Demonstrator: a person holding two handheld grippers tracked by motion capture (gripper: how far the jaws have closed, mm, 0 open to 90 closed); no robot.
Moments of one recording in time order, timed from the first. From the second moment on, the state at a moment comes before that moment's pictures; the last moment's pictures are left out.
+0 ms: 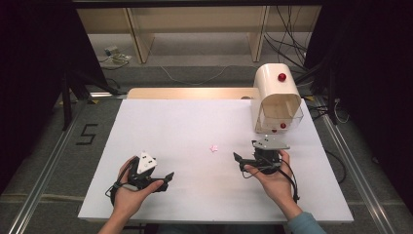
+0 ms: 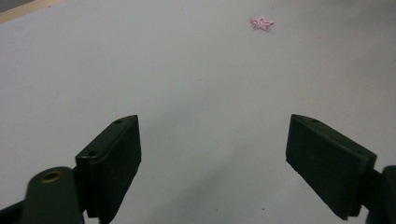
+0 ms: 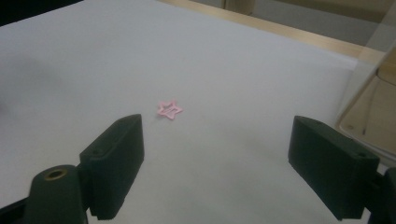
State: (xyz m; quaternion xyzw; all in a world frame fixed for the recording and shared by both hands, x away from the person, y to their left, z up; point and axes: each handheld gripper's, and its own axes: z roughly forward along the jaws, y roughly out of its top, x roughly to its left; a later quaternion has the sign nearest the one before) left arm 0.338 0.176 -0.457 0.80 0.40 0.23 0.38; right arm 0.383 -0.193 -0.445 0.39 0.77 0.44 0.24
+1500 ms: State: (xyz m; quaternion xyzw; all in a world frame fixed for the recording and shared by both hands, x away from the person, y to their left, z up) left arm 0.339 0.176 -0.458 0.80 0.40 0.23 0.38; right arm 0.444 -0.102 -0.493 0.35 0.84 0.38 0.19
